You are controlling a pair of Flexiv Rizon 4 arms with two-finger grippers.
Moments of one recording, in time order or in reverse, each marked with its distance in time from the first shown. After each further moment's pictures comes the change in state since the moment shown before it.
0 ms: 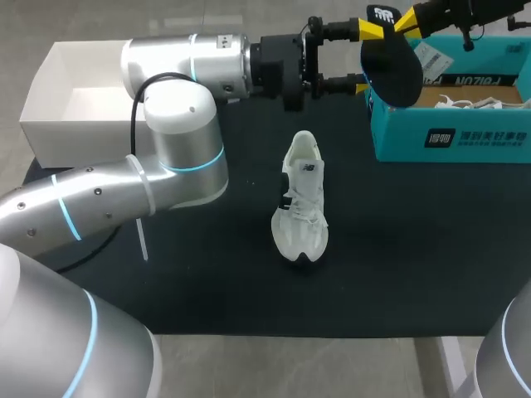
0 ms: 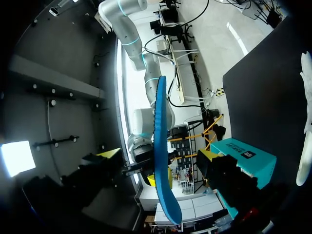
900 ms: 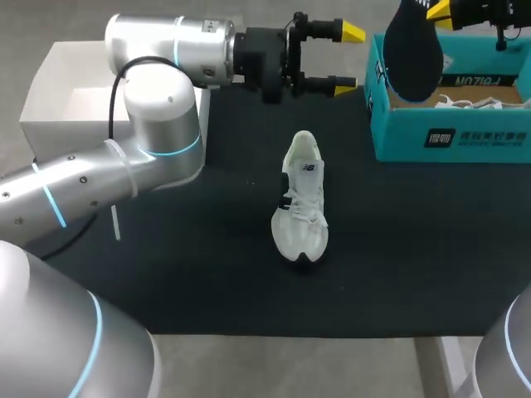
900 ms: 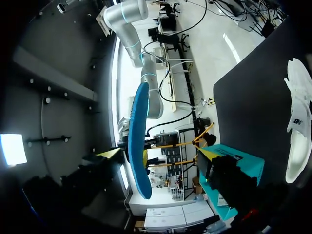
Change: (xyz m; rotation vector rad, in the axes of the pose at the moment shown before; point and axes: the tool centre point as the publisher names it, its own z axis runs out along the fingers) left arm 0.011 0.008 -0.027 0.065 0.072 -0.054; right arm 0.009 -0.014 -0.047 -0.212 0.074 -0.053
